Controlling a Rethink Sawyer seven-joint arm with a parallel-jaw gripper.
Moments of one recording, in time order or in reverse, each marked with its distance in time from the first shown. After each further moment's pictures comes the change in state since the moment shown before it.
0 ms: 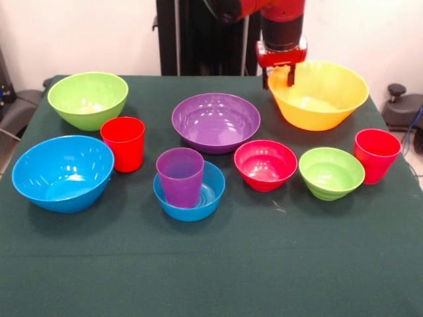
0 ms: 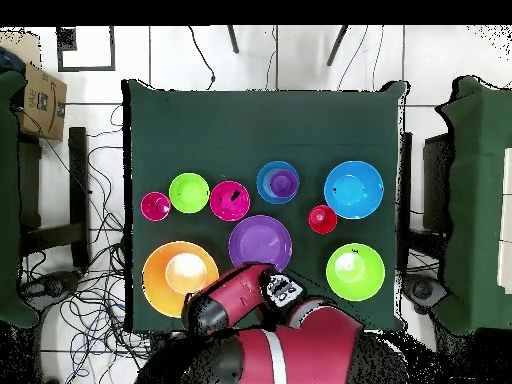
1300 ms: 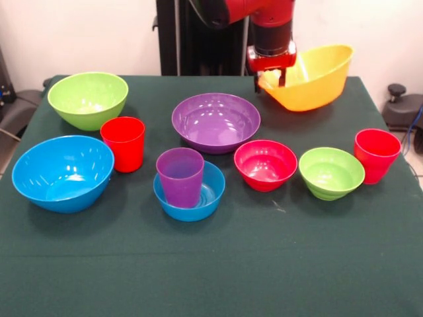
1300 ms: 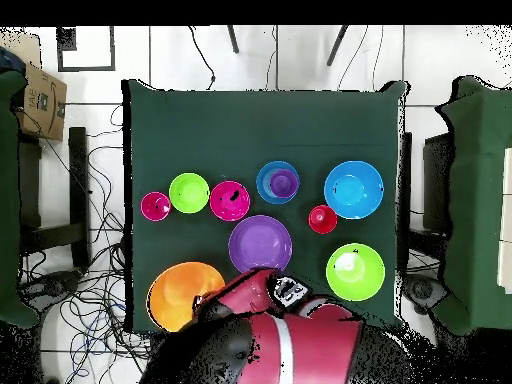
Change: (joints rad) arm -0.021 0.046 -0.042 -0.009 -0.039 -0.061 0.000
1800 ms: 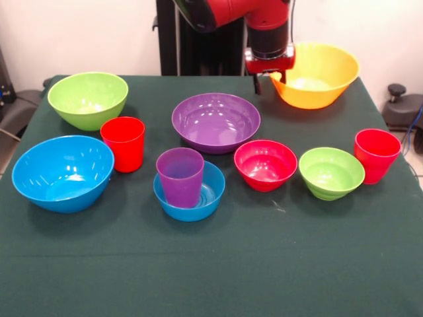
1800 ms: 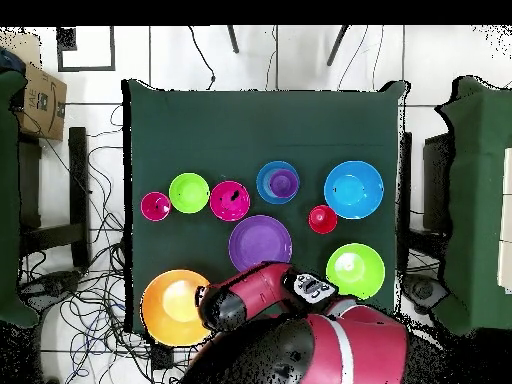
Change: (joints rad) arm -0.110 -0.008 0.087 0.000 0.056 0.069 0.000
